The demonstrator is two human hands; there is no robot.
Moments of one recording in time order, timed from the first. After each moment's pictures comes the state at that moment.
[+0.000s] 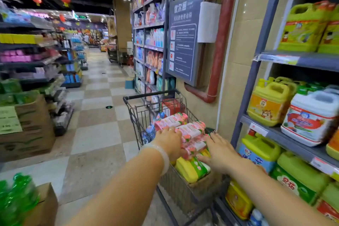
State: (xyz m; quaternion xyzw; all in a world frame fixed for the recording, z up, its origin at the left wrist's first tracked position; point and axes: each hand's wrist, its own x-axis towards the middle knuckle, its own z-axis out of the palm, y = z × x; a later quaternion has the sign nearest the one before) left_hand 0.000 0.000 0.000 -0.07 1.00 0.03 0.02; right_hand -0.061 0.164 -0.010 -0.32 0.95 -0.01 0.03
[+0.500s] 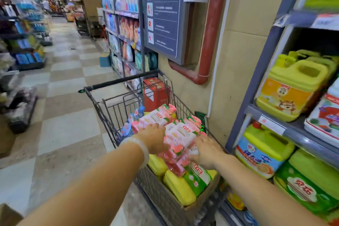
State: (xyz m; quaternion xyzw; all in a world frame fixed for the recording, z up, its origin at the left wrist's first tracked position) left_hand -0.220 -0.099 -0.067 -0.06 0.99 0.03 0.13; right_hand -0.279 0.086 -0.110 -0.26 0.95 -0.03 0.14
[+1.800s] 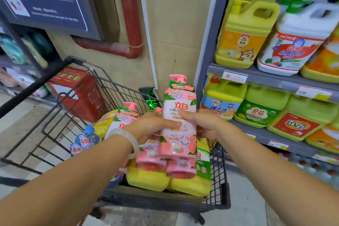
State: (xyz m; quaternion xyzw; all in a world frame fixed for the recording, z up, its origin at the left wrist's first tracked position) left_hand -0.390 -0.138 -0.103 0.02 0.75 0.54 0.38; right_hand -0.346 0.026 -0.102 0.27 0.65 -0.69 0.16
